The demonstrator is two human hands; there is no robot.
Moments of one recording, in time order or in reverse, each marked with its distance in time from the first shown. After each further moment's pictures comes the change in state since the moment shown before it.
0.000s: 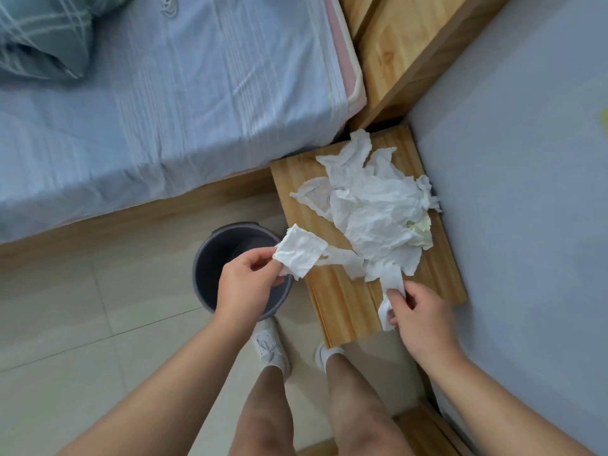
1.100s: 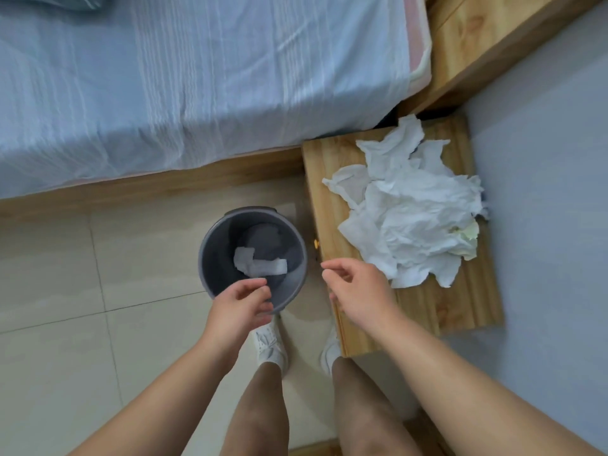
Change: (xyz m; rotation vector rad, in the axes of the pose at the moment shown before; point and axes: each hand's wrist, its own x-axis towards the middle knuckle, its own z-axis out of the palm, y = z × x) left_hand 0.017 -0.097 -0.048 -0.156 0.055 -0.335; right_hand 0.041 -0.062 0.120 0.008 -0.358 -0.116
